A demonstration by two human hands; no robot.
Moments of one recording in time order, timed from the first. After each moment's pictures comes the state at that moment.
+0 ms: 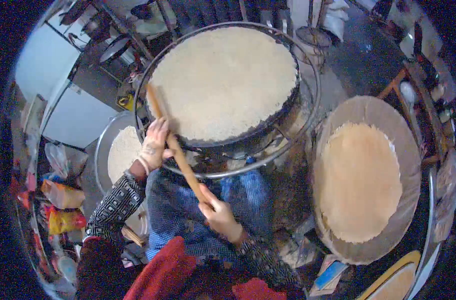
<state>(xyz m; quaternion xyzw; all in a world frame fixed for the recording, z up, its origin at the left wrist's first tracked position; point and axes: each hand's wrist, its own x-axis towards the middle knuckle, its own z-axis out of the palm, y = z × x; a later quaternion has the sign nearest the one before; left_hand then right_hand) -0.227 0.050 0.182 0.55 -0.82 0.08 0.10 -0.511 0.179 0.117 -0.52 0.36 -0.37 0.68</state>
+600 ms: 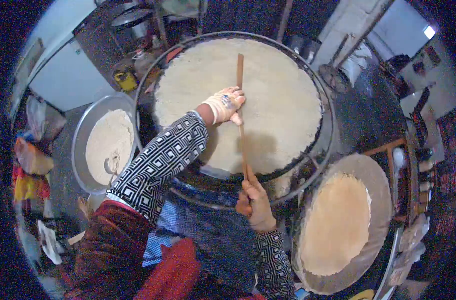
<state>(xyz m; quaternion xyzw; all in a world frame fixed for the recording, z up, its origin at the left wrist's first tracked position) -0.295 -0.185 0.168 0.47 -0.88 0.01 0.07 -0.535 0.032 0.190 -0.26 0.39 -0.33 0.82</state>
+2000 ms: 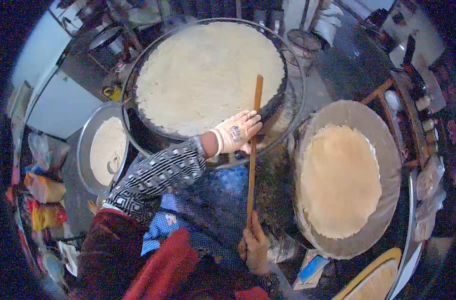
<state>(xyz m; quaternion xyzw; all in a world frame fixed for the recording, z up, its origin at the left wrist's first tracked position) -0.461 -0.039 0.162 0.29 -0.94 0.01 0.17 -0.636 0.261 0.200 -0.28 0.61 -0.34 0.66</state>
